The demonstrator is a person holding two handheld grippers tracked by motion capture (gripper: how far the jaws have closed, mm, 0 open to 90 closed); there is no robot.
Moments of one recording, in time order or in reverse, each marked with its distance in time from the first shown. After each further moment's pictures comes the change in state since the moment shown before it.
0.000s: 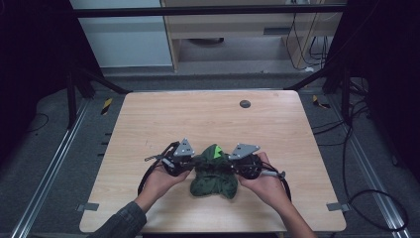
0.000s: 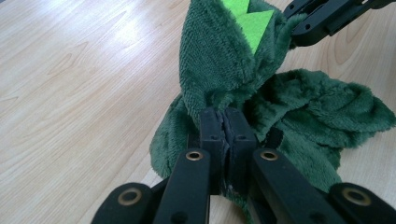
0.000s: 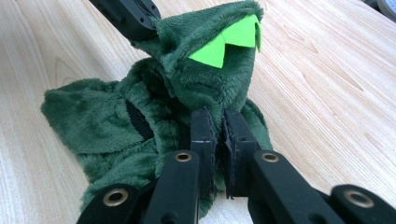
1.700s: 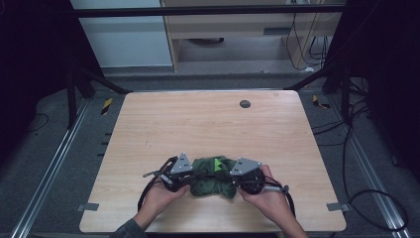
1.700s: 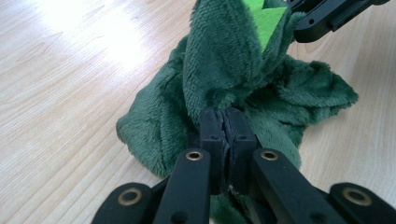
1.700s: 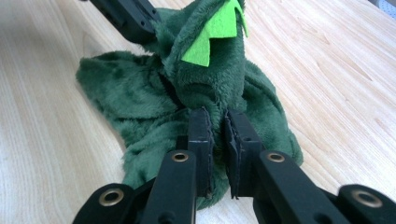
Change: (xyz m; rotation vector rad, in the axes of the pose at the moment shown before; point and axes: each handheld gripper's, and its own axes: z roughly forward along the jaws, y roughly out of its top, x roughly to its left) left arm -0.030 -0.032 -0.002 -0.066 -0.010 -0.008; right arm 0.029 -0.020 -0.015 0.002 -0.021 -0.050
